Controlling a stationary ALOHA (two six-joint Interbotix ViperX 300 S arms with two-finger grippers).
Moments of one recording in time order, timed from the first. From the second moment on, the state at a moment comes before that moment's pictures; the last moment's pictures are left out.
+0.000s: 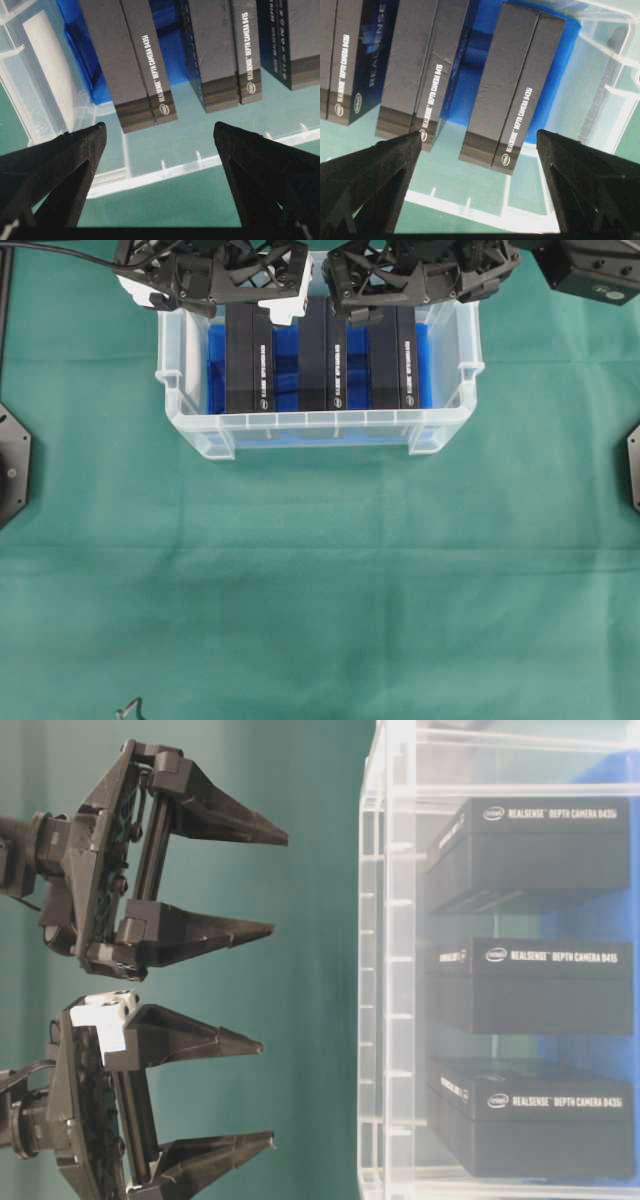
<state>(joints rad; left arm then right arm) 0.27 0.02 -0.10 0.05 1.42 -1.13 -0.24 0.07 -0.15 -0.12 1.38 1.24</state>
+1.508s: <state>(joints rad) 0.27 0.02 -0.03 0.09 1.33 -1.16 -0.24 0.07 -0.05 -0.12 1.34 1.27</state>
